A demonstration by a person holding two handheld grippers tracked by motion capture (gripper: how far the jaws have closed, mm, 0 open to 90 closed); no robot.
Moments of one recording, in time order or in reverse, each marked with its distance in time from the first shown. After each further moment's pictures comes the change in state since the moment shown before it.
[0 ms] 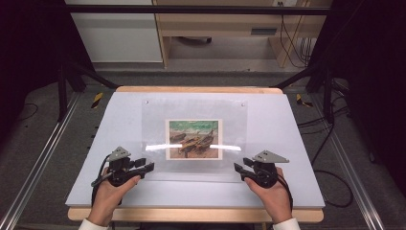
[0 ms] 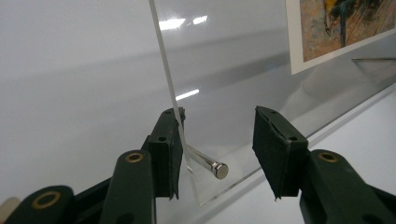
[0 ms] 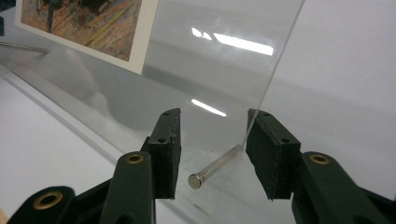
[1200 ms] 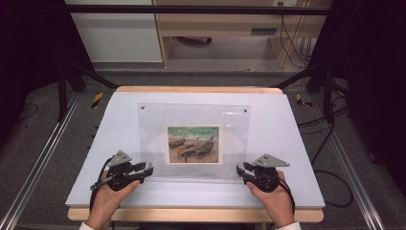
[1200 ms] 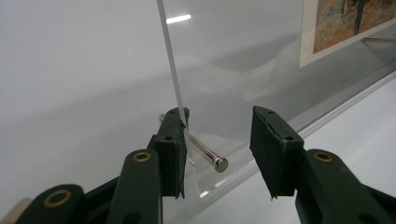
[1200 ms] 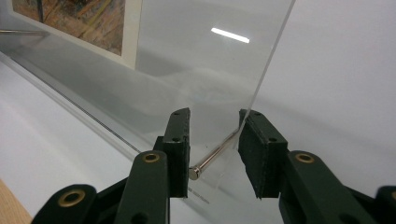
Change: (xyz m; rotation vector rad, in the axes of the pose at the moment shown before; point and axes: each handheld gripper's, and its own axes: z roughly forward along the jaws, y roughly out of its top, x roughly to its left) left arm -0.005 -0.009 -0.003 0.029 0.020 0.046; right arm 0.003 -0.008 -0.007 0.031 -0.004 -0.029
